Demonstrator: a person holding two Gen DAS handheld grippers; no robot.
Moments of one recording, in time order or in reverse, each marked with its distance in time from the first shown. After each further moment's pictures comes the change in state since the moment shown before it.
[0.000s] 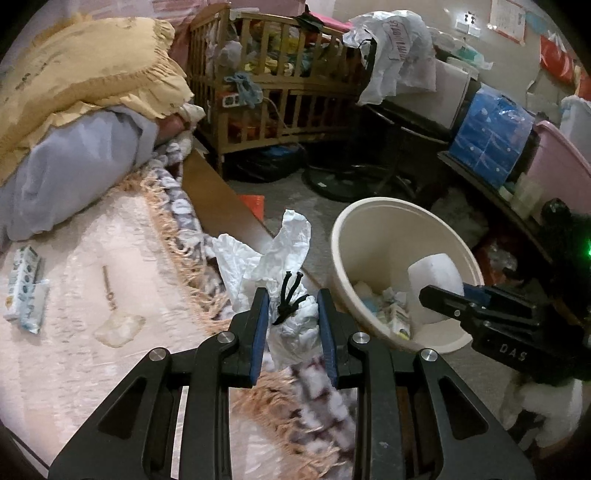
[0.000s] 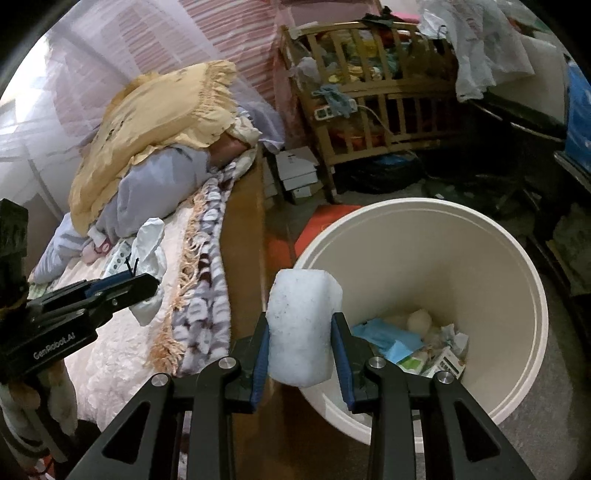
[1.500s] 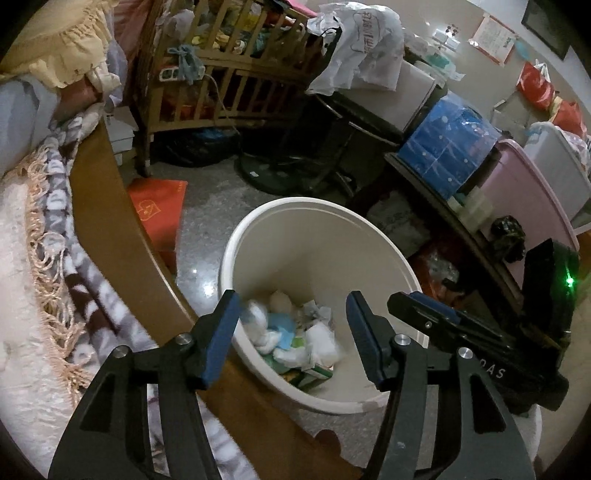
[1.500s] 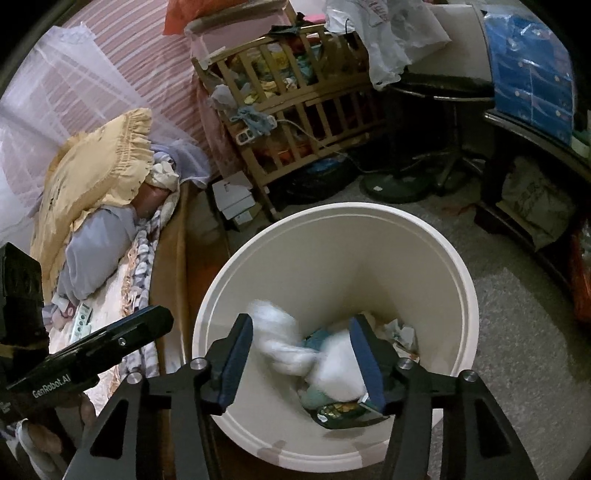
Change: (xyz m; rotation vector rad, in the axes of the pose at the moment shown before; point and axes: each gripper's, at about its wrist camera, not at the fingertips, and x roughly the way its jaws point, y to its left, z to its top) left arm 0.066 -0.052 0.031 -0.072 0.053 -0.272; right arm -0.016 -0.070 0.006 0.218 -0.069 -0.138
